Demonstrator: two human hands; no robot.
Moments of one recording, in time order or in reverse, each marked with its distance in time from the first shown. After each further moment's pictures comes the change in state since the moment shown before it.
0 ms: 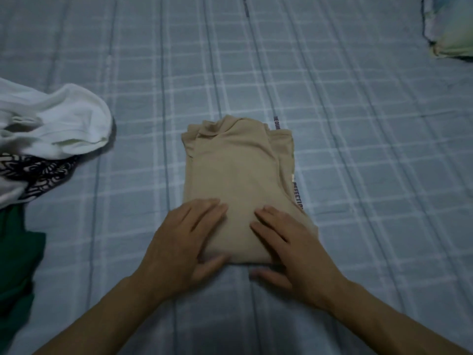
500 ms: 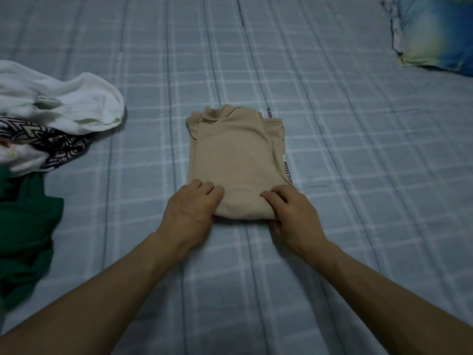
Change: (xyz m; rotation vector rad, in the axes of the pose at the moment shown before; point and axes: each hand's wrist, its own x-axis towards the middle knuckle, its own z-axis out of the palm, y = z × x) left_hand -0.003 0.036 -0.015 0.167 -0.053 -0.145; right_hand -0.011 -0.012 0.007 -0.125 0.246 0.199
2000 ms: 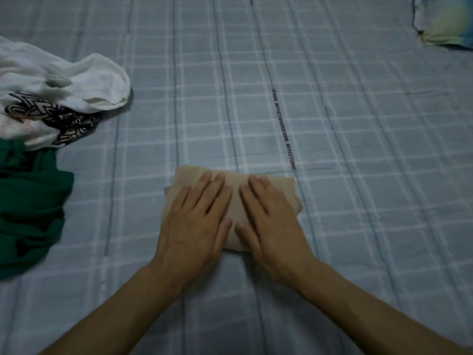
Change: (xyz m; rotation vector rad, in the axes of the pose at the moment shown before) left_hand -0.069 0.040 0.011 0.012 0.135 0.002; right_hand -0.047 -0.063 -0.009 0.151 -0.078 -0.033
